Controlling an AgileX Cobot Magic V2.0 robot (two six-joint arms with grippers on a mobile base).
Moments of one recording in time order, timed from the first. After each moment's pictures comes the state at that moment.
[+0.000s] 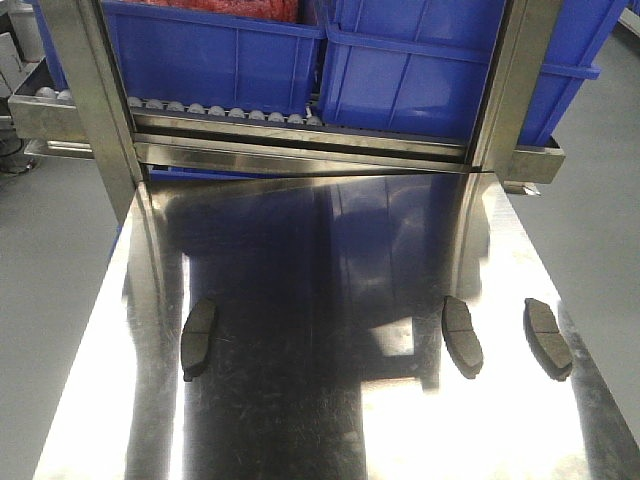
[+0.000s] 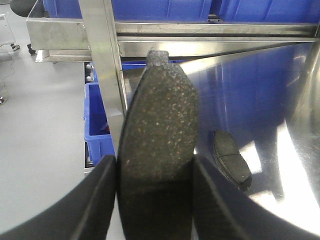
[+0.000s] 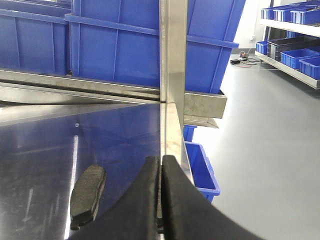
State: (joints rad) left arm -0.04 0.35 -0.36 -0.20 0.45 0.25; right arm 0.00 -0.01 0.03 -0.02 0.14 0.01
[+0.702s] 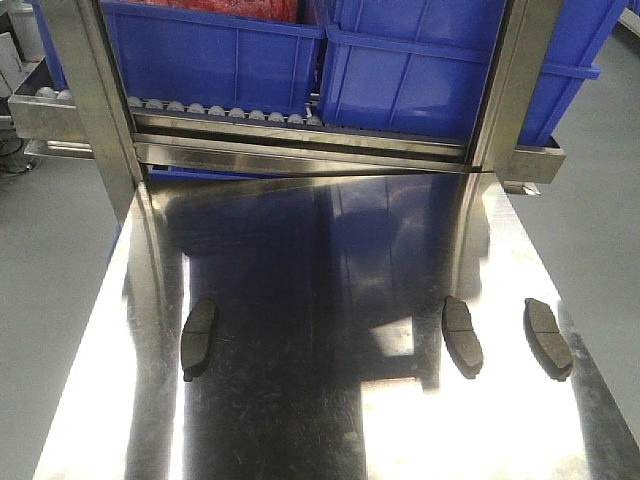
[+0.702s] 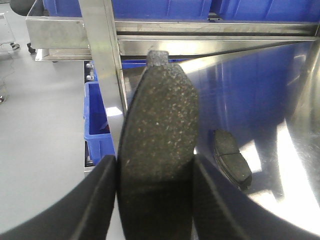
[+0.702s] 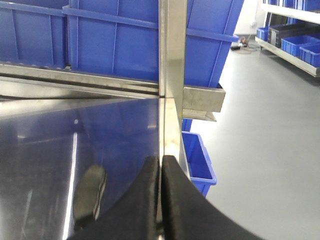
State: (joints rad) left arm -0.04 0.35 -0.36 -0.20 0.45 0.25; right arm 0.00 0.15 -0.18 -0.03 0.27 0.01
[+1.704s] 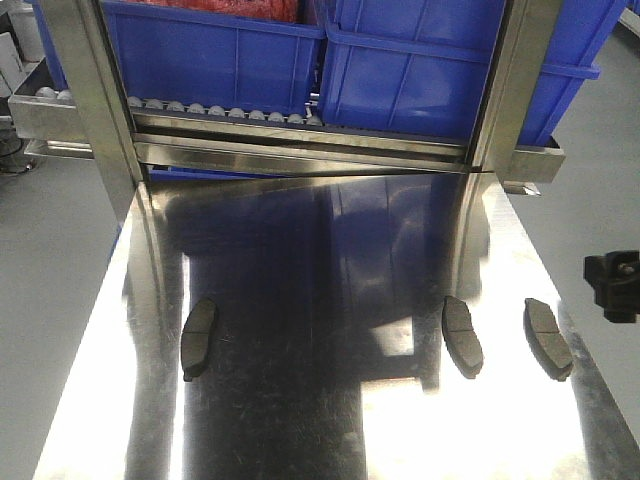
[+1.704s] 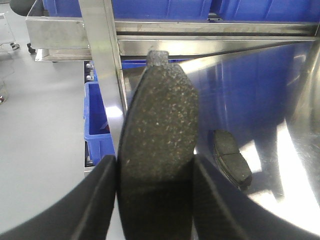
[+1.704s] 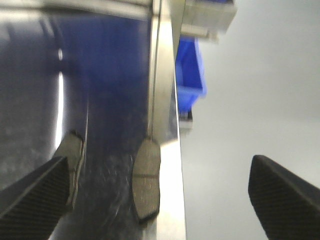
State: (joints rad) left arm -0.04 0.35 -0.36 -0.20 0.45 0.25; right arm 0.00 0.99 -0.70 -0.08 0.48 -0.01
